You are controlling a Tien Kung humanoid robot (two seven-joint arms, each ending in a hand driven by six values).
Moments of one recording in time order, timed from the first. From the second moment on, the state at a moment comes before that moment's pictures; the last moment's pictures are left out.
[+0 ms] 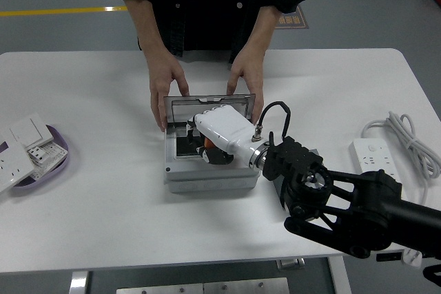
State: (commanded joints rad) left arm -0.08 0.27 -0.43 -0.27 0.61 0.01 0.04; right arm 0.66 -0.26 0.39 1.47 -2.02 -0.16 -0.35
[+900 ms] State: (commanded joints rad) left arm -0.08 0.26 -0.44 -0.28 0.63 0.01 0.05; right arm 0.64 -0.26 0.38 1.44 -1.96 -0.23 -0.30
